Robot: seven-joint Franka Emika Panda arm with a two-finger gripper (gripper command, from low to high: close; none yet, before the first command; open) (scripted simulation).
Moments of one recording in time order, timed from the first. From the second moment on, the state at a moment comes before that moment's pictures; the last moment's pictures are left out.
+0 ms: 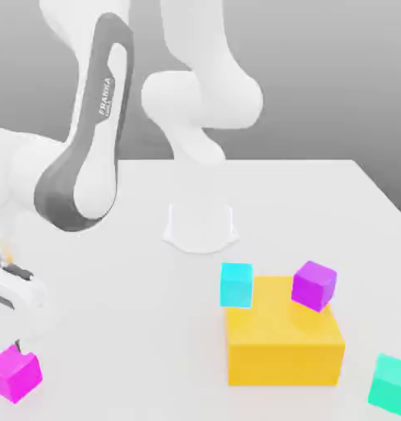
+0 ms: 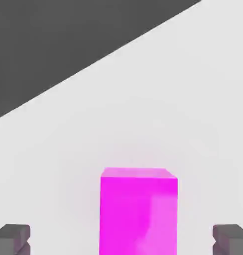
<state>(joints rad) -0.36 0.39 -0.20 -2.33 0.18 2.72 0.62</state>
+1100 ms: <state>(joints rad) -0.01 -0.33 0.01 -2.74 0.03 2.40 0.63</state>
